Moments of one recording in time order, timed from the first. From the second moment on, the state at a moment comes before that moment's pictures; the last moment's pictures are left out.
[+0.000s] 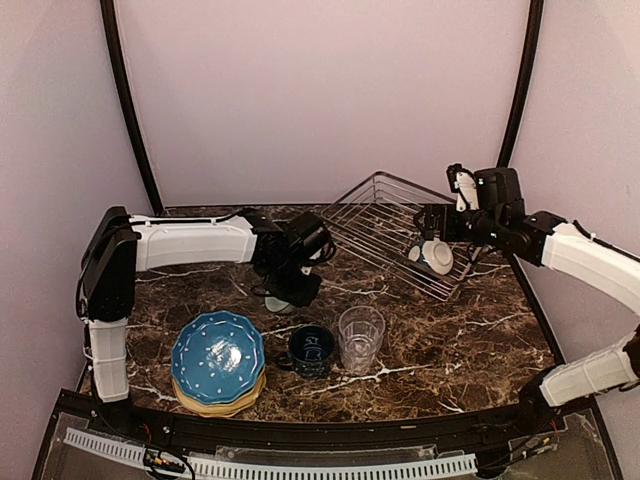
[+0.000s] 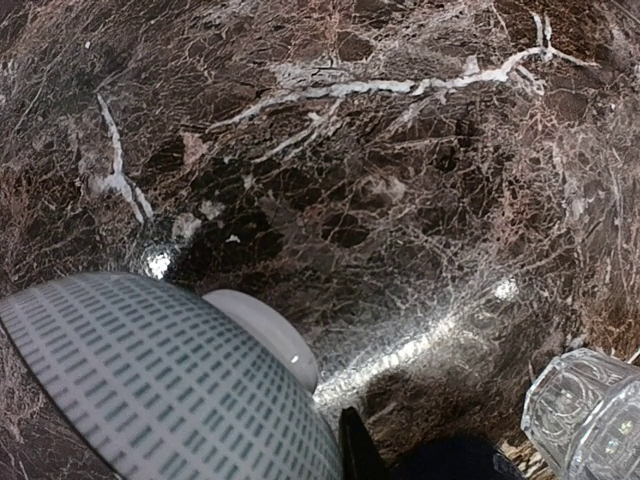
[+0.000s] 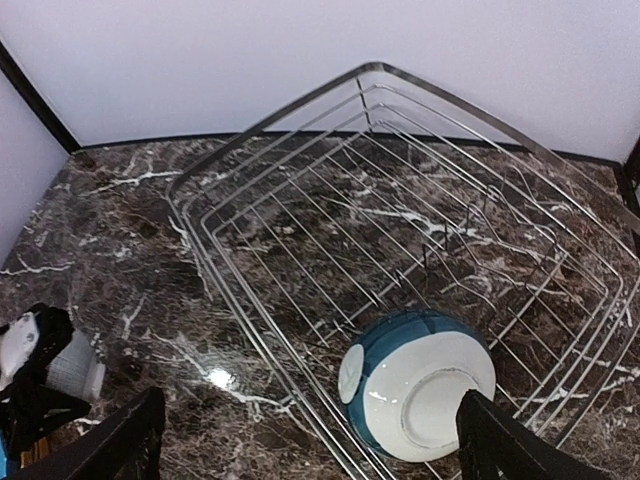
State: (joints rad) left arm -0.89 2.00 1.60 -0.82 -0.11 -0.42; right arm 0.48 1.20 0.98 -0.24 0.04 0.28
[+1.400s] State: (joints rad) left arm -0.90 1.81 1.50 -0.71 -0.07 -0.35; right arm 0.55 2.05 1.73 -0.98 0.62 0.53
